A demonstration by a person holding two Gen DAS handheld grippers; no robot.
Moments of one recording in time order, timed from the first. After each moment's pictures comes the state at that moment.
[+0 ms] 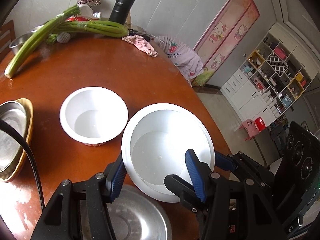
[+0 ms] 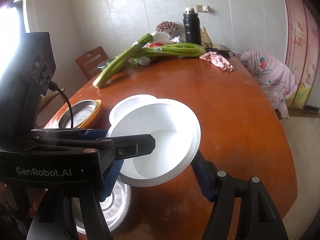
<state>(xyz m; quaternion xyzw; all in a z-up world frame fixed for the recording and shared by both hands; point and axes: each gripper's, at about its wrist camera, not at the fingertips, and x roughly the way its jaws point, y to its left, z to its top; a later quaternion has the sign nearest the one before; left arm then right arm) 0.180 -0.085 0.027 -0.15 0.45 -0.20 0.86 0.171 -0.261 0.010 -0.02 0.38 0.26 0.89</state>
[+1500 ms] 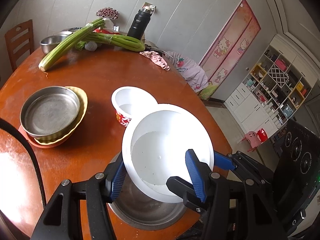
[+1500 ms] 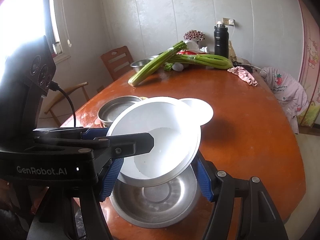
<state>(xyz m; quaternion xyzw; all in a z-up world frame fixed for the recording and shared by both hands) 0.096 -0.009 0.041 -0.17 0.41 -0.17 0.88 0.107 -0.193 0.028 -0.05 0.36 0.31 0.88</state>
